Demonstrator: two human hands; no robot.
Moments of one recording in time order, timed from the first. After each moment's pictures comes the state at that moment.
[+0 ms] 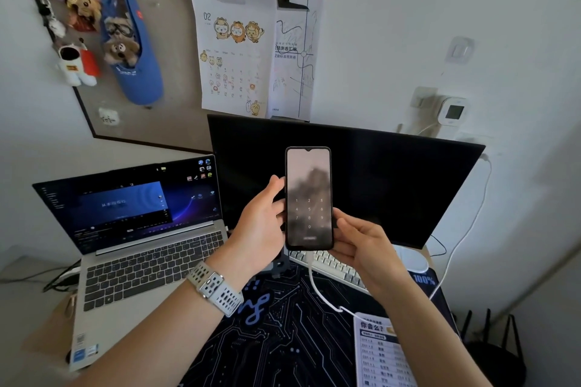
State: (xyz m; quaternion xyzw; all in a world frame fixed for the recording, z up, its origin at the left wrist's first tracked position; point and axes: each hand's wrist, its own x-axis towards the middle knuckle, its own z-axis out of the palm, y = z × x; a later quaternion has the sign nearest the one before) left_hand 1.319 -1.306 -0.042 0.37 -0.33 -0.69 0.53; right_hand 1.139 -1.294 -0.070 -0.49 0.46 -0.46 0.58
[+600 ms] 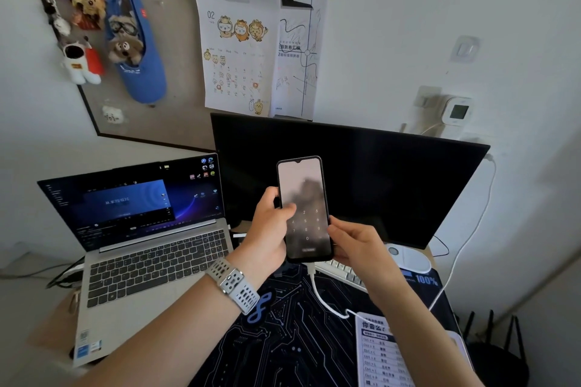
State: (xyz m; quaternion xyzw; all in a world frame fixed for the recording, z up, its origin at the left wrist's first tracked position) left_hand 1.304 -1.303 -0.046 0.46 -0.36 -0.58 0.56; right_hand 1.151 -1.283 -0.062 -0.56 0.46 -0.42 0.55
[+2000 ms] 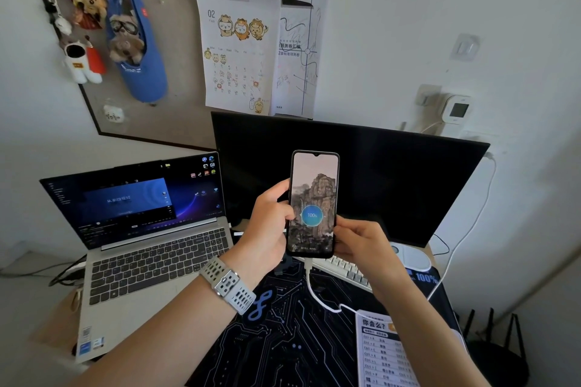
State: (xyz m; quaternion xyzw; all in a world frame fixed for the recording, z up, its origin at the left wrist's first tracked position) left_hand 1.308 -1.293 -0.032 0.45 -0.42 -0.57 0.54; right_hand 1.148 -1.280 -0.057 -0.57 0.46 -0.43 0.53
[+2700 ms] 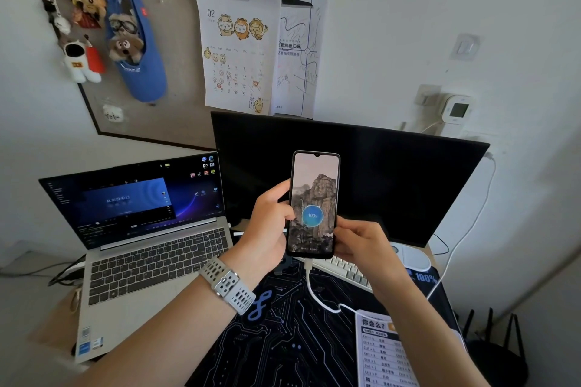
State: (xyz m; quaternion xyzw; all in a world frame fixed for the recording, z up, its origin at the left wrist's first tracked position) left_hand 1.308 -1.295 -0.036 0.44 -0.42 -0.59 0.53; right_hand 1.145 -1.281 -0.059 -0.58 0.48 -0.42 0.51
